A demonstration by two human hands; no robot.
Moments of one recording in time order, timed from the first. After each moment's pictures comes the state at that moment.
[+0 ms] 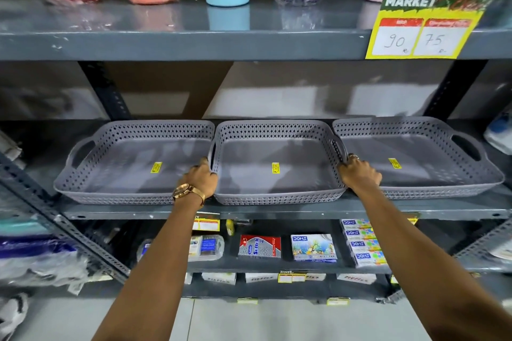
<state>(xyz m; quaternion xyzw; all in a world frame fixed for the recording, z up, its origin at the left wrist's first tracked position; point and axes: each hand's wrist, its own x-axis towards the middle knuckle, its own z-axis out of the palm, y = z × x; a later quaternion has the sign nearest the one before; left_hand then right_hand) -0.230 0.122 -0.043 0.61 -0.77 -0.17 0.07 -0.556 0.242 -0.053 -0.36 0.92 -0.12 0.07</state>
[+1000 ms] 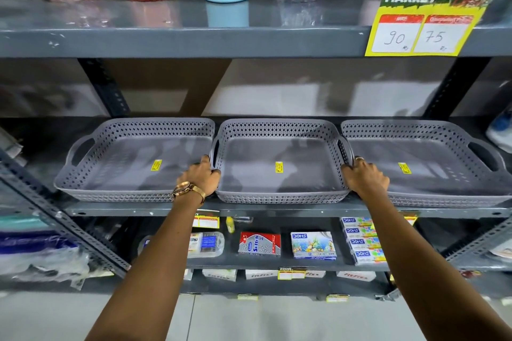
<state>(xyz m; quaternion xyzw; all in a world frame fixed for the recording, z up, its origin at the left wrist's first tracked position) -0.232 0.123 -0.043 0.61 -0.78 -0.15 0.06 -0.558 0.261 -0.052 -0.36 0.92 -0.12 0.06</state>
